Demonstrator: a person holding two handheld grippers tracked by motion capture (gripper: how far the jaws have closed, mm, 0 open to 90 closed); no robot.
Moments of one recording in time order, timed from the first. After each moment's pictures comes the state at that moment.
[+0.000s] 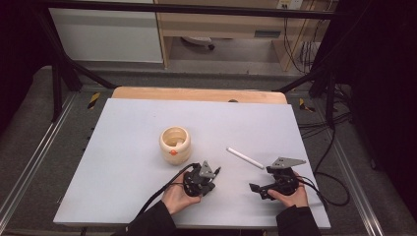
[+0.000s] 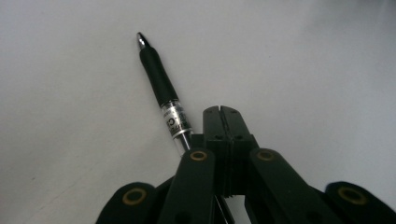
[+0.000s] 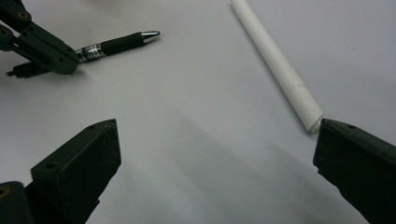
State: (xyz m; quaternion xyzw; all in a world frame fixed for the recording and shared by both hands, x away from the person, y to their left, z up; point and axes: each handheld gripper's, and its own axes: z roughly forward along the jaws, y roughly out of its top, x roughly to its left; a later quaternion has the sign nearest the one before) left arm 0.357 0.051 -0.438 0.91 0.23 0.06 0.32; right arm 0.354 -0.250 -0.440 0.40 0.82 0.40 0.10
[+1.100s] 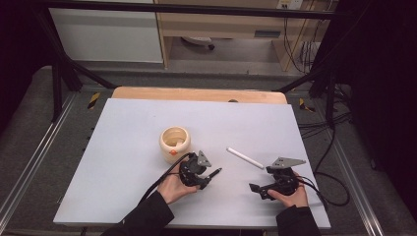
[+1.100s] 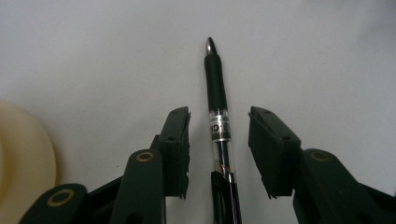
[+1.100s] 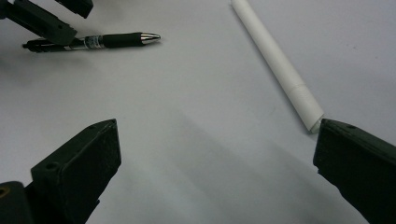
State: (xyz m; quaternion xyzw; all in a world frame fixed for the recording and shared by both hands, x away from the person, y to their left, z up) left arm 0.379 0.055 -0.422 0.92 0.26 0.09 0.28; right arm 0.354 -0.250 -0.440 0.40 0.82 0.40 0.10
